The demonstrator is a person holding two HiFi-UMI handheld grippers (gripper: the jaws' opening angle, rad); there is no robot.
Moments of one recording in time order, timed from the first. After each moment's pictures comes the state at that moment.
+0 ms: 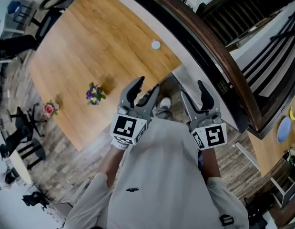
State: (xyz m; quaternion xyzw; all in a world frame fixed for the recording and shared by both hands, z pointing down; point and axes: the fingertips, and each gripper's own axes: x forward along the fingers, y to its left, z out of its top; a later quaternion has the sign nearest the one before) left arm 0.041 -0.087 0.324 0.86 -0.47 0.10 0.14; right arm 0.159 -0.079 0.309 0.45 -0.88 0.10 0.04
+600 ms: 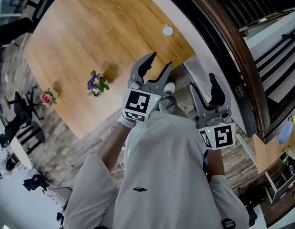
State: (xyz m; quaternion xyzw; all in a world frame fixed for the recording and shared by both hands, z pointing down) left arm 0.025 -0.154 0.383 0.86 -0.48 0.12 0.14; right arm 0.130 -0.106 0.329 0.44 -0.89 0.11 0.05
